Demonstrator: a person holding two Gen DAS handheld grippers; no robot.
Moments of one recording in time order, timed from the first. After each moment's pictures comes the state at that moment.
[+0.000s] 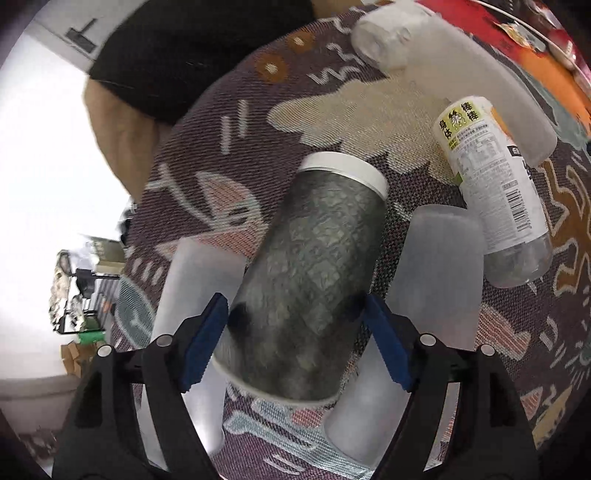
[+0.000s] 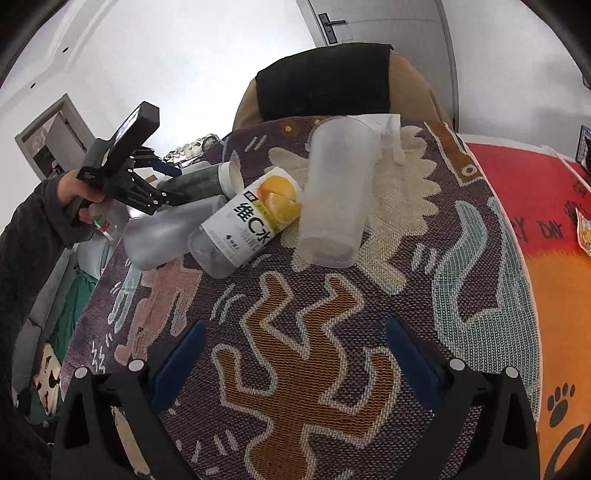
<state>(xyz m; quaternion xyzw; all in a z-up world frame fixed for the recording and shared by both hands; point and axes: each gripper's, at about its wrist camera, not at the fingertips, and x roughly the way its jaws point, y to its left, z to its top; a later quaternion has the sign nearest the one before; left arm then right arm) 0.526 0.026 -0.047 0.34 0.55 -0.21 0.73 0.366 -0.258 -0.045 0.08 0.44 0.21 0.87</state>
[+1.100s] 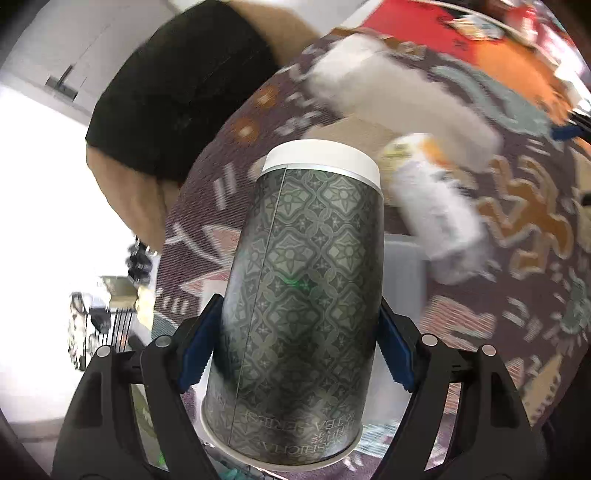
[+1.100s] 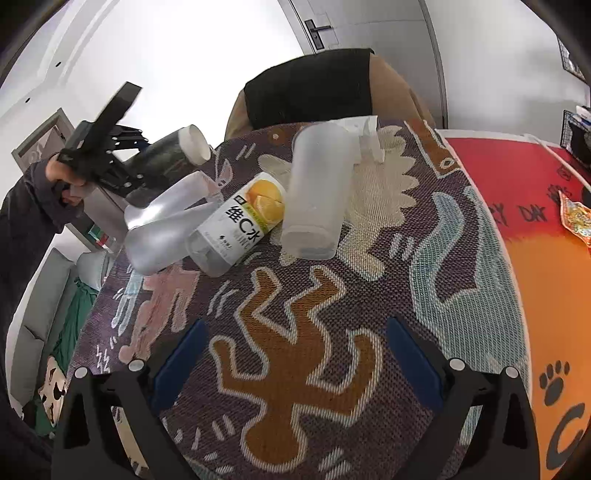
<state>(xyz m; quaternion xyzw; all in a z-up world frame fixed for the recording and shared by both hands) 0.469 -0.029 0.034 0.39 0.51 -0.25 0.72 0.337 -0.282 -0.032 0.09 0.42 0.20 0.88</state>
